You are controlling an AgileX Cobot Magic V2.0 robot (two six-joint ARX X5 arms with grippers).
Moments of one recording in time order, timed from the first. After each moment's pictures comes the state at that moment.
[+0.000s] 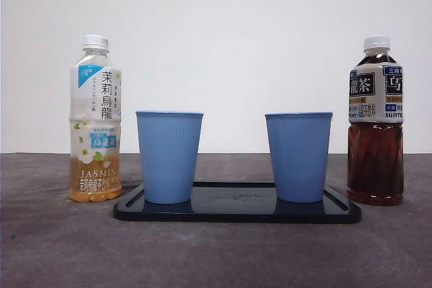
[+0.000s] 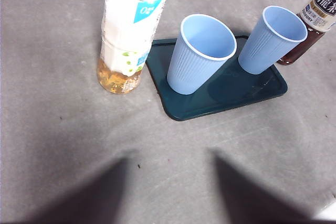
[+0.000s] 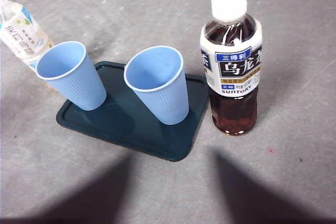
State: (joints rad) left arm -0.05 0.51 0.79 -0.92 0.44 0.01; right arm 0.06 0.50 0.75 -0.77 -0.42 0.08
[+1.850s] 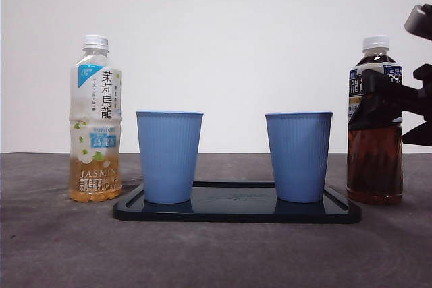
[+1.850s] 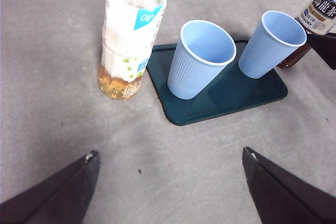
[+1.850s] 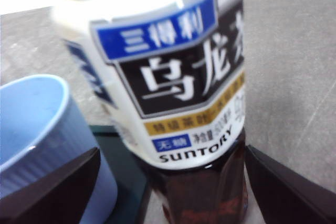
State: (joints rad) left arm -0.05 0.51 0.79 -0.91 0.44 0.01; right arm 0.25 1.32 0.29 0.75 -0.05 0.28
